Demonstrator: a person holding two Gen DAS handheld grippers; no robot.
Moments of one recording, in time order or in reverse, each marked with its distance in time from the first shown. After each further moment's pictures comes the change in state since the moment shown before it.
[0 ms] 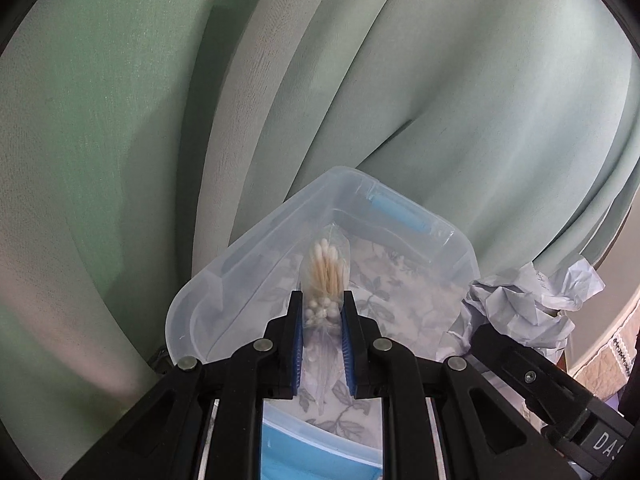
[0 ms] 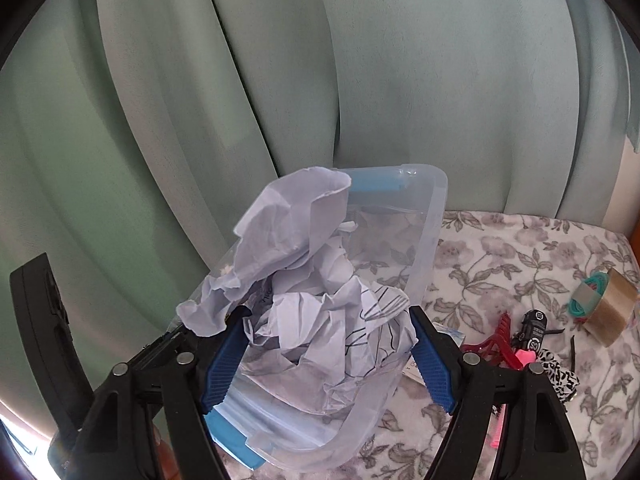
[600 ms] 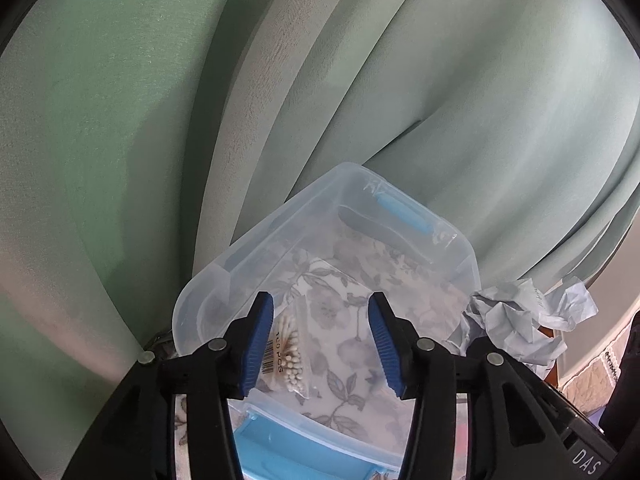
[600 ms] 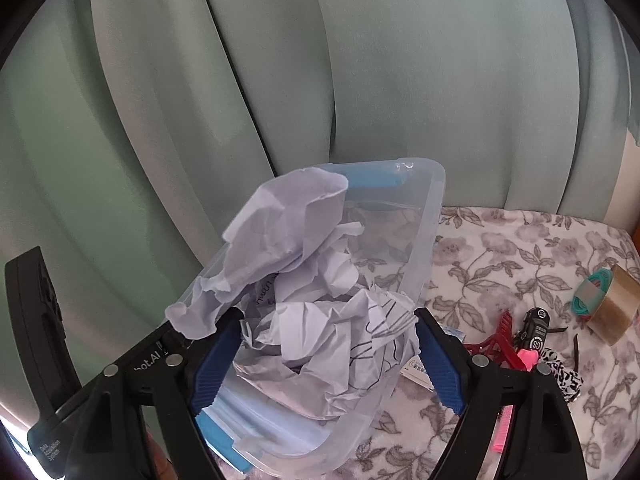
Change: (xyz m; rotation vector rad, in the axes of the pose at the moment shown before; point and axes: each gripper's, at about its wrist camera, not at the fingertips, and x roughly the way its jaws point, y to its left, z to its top) left arm 0.001 0.005 0.003 -0.051 0.025 -0.008; right arm 0.012 -0.009 0.000 0.002 0.002 0.001
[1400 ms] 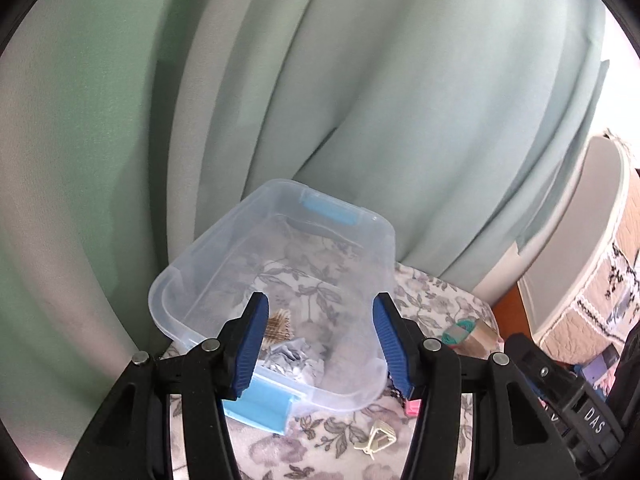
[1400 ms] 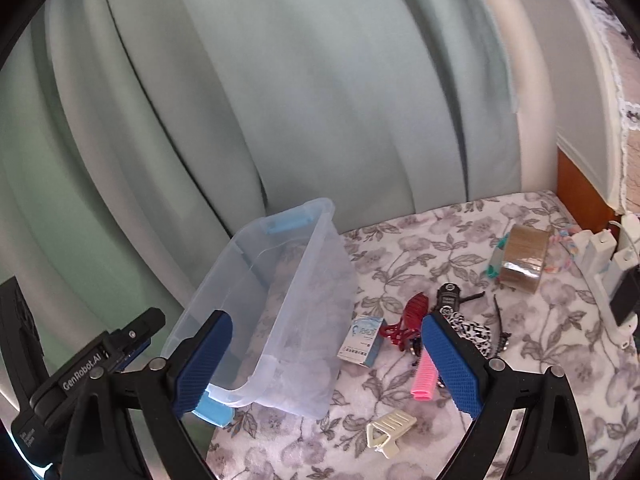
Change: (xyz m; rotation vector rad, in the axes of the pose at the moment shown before) left arm -0.086 -0.071 -0.024 0.202 -0.019 -0.068; right arm -0.132 -0.054 -0.028 0.241 -0.187 -0.093
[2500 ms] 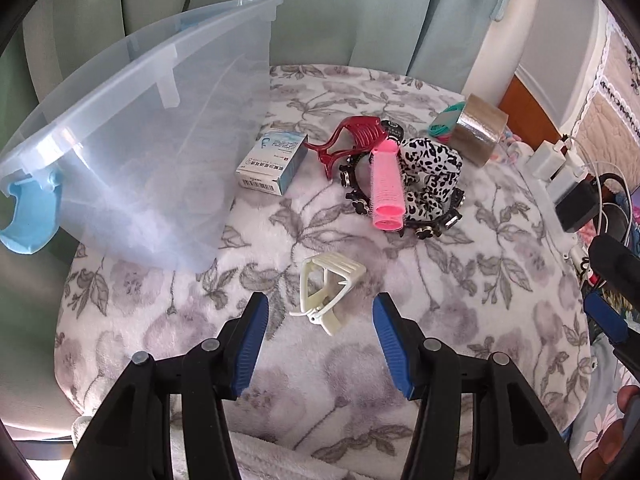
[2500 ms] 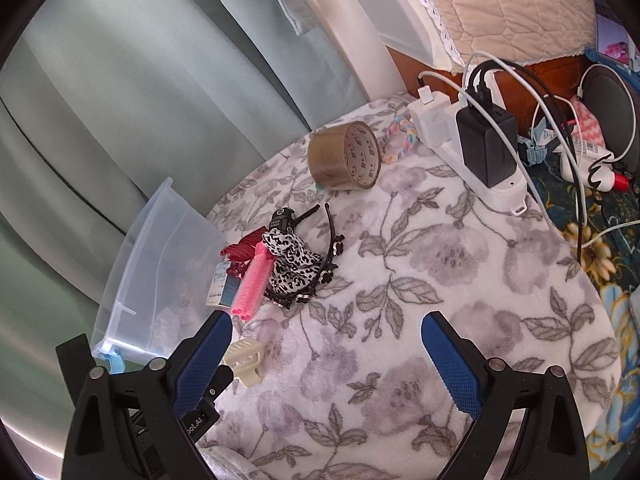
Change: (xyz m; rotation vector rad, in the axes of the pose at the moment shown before) left arm 0.091 -0.091 -0.154 0.295 0.438 0.064; right arm -0.039 -0.154 -0.070 0.305 0.132 -0.196
